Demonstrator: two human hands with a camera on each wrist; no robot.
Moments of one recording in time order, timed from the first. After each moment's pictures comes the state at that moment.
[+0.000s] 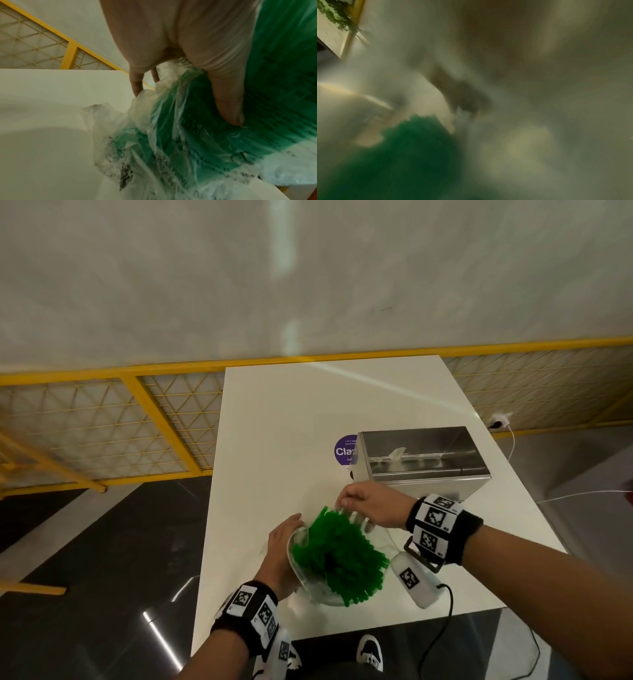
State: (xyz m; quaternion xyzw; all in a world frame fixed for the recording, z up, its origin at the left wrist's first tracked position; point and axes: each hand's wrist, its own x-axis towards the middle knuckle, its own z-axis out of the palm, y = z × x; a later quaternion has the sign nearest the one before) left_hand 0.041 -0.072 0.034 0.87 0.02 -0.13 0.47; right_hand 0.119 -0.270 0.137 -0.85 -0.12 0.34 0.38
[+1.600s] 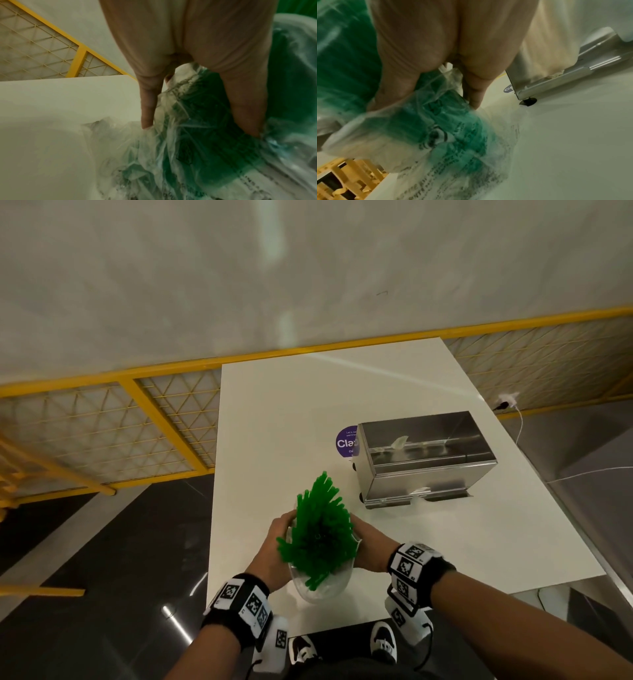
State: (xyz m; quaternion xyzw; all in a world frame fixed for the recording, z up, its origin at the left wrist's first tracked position) left_hand 0.046 -0.065 0.053 0.77 0.06 -0.19 0.61; right_hand 0.067 -0.260 0.054 -0.82 -0.12 0.31 0.47
